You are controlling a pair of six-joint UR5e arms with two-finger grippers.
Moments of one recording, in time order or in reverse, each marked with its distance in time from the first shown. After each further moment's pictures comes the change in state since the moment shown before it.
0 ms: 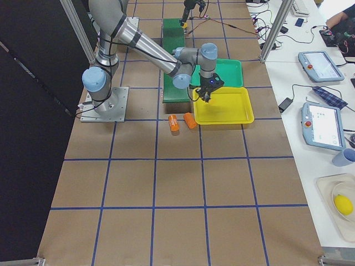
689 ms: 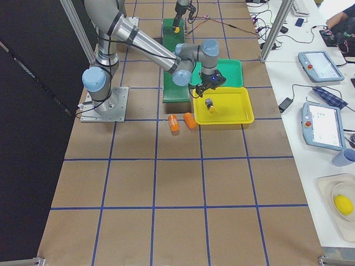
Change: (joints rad) left arm 0.006 0.088 -0.118 0.108 -0.001 0.110; right arm 0.002 -0.174 -0.009 0.221 0.078 0.000
